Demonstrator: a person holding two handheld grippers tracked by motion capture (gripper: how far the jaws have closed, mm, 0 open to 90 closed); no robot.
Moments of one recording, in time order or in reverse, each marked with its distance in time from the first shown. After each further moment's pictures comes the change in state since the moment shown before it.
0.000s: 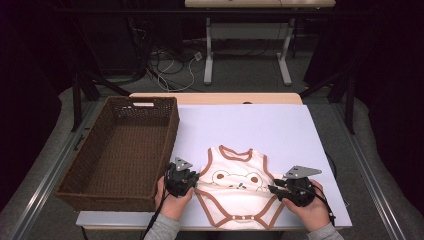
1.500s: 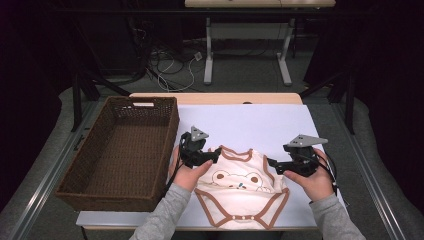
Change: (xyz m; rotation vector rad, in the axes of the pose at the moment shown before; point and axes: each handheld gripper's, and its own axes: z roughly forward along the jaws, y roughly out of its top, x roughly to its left) left arm -0.013 0.093 0.008 -0.118 -0.053 0.082; right arm -0.034 0.072 -0.010 -0.119 -0.070 -0.021
